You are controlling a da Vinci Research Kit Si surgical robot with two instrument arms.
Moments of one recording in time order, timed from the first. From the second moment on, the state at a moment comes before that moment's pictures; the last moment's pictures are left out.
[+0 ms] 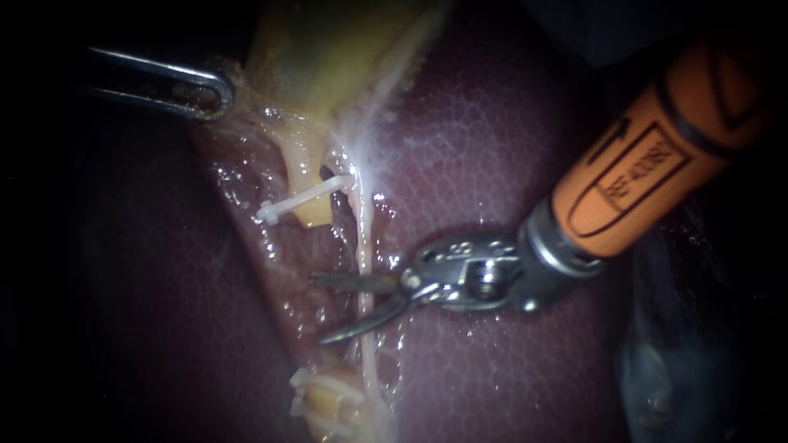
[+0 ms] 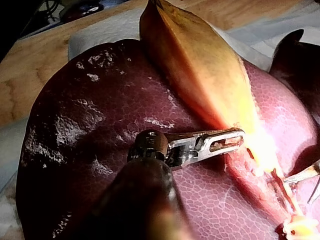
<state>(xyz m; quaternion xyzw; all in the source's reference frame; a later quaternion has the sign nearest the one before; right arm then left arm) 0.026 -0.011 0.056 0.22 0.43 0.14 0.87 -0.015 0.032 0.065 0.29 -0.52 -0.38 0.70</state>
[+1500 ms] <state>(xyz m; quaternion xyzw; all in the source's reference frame) 0.017 -0.007 0.049 0.12 0.31 0.12 0.94 -0.020 0.030 0.072 0.29 -0.52 -0.37 0.71</state>
